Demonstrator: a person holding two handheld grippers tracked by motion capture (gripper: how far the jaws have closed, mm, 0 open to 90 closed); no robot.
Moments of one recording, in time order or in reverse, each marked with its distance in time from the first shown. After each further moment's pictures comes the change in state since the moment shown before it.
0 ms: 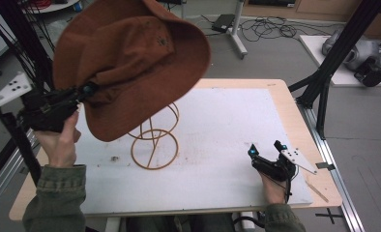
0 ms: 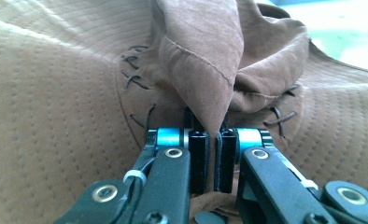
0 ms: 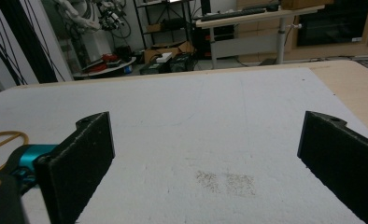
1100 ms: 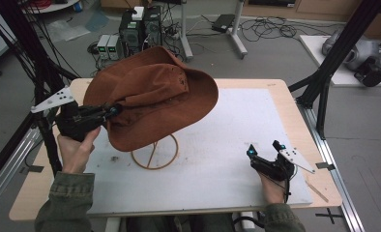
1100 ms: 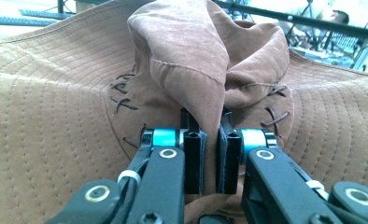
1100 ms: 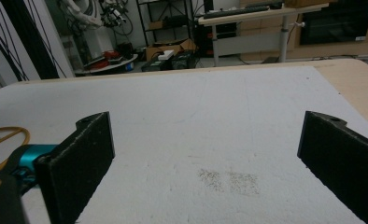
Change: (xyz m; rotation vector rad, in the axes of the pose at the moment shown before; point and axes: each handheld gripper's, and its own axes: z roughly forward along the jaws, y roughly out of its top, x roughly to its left) left arm 0.014 -0.052 0.020 0.245 -0.057 -0.058; right arm 0.001 -0.001 0.003 0.005 0.008 -0.015
